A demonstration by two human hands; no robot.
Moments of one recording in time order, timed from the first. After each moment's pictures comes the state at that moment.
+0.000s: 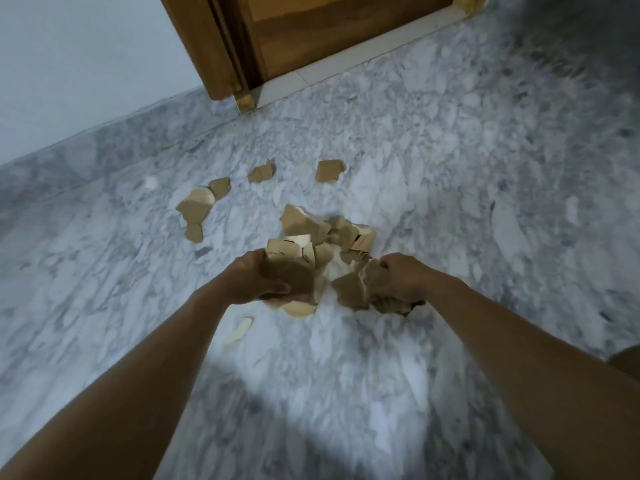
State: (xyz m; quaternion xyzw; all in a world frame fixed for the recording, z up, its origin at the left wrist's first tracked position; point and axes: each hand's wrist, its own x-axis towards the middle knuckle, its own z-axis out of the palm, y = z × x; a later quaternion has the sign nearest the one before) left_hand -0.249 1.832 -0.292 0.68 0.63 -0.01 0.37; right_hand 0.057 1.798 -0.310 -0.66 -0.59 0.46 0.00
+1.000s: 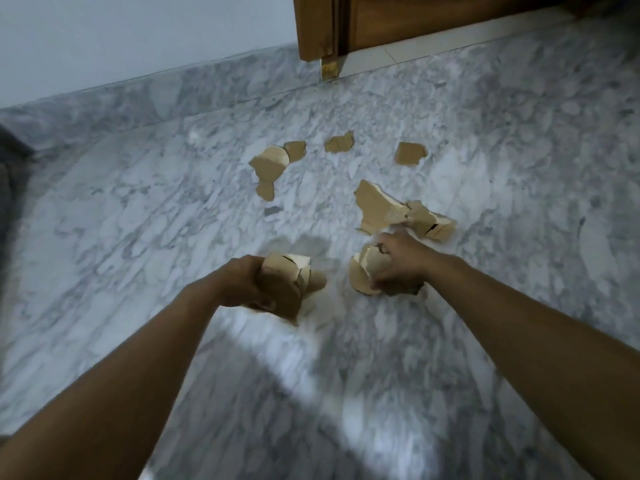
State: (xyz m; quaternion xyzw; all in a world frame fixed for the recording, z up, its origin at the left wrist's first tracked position) left_hand -0.398 1.766 -0.302 0.65 0.66 -0.08 0.38; right_hand -0.081 1.819 -0.321 -0.61 -0.71 0.35 -0.09
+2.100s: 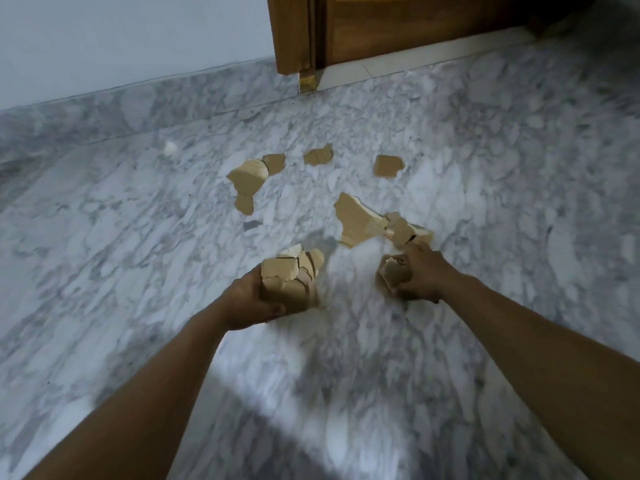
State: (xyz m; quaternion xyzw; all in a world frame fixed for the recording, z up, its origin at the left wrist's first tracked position) left_hand -0.361 1.760 -0.320 0.61 0.61 0.13 0.49; right_hand -0.018 1.819 -0.331 -0.67 -0.68 0.28 -0.11
